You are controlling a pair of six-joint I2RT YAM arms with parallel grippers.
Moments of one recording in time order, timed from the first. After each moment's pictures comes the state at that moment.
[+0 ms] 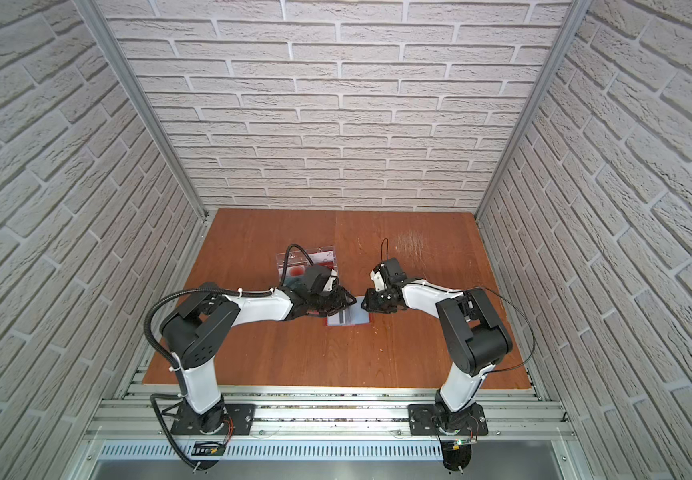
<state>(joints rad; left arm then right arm) -0.75 1.86 0.99 0.13 0.34 -1.01 0.34 1.73 0.92 -0.34 -0.34 0.44</state>
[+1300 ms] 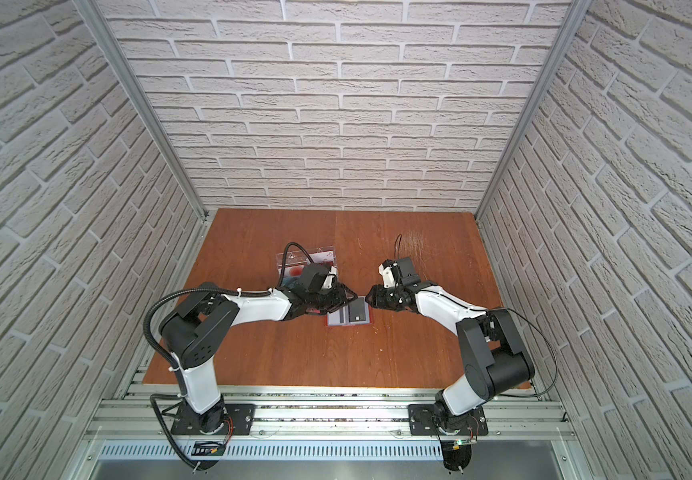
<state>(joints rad) -0.72 1.85 0.97 0.20 0.36 -1.01 0.29 1.56 0.84 -0.30 -0.37 0.44</state>
